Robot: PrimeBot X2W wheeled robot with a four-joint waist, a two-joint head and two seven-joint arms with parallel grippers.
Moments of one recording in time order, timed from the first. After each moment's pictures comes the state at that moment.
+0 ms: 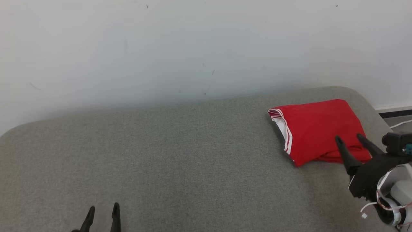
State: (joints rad) left arm 0.05 0.19 -0.30 0.21 -0.39 0.11 -0.23; right arm -0.57 -0.67 0.94 0.51 1.19 -0.10 -0.26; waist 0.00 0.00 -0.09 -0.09
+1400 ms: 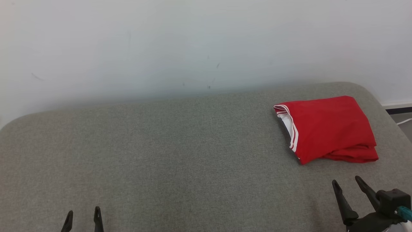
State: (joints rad) left arm 0.16 0.12 -0.11 0.10 -0.15 0.12 -0.18; right arm -0.06 -0.53 0.44 0.30 0.67 -0.12 -0.26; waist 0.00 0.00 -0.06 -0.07
